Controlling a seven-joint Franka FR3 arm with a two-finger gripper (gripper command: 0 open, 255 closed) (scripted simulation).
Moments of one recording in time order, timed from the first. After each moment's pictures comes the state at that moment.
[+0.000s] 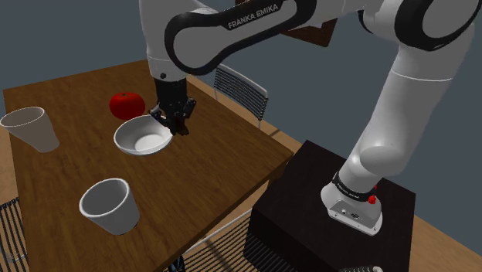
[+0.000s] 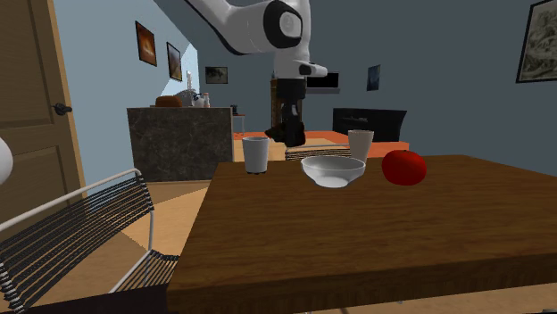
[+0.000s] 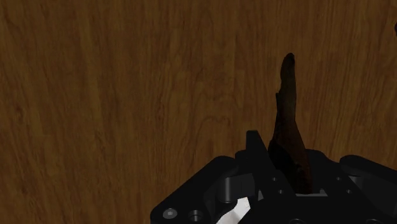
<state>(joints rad) 0.04 0.15 0.57 -1.84 -0.02 2.03 0.73</state>
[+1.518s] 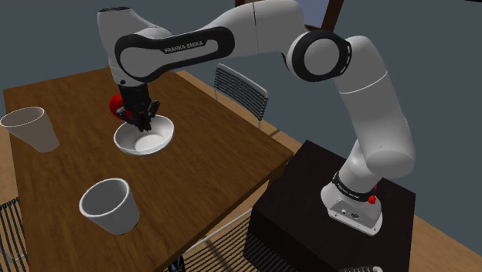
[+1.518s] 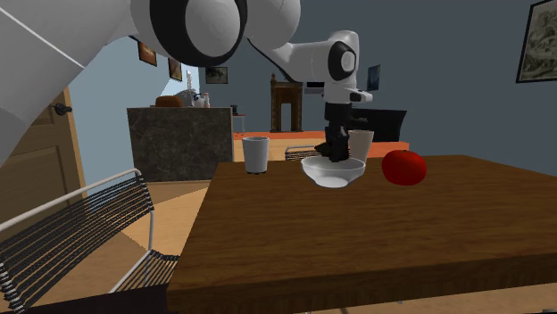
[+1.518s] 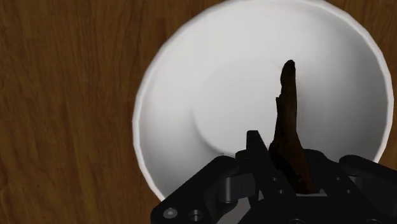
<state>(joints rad) 0.20 0.74 0.48 -1.14 -0.26 1.87 0.74</state>
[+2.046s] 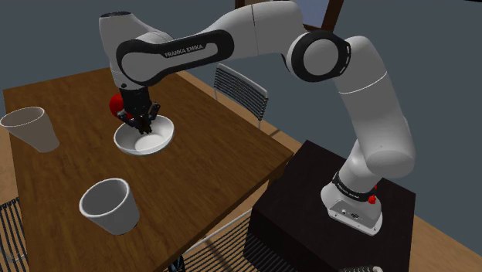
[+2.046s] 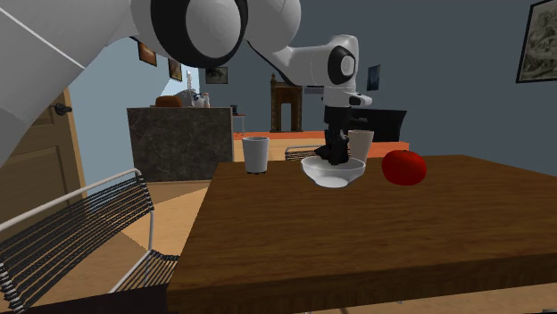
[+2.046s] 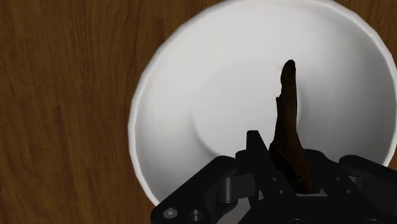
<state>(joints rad) 0.20 0.74 0.47 -1.16 -0.26 1.89 0.75</state>
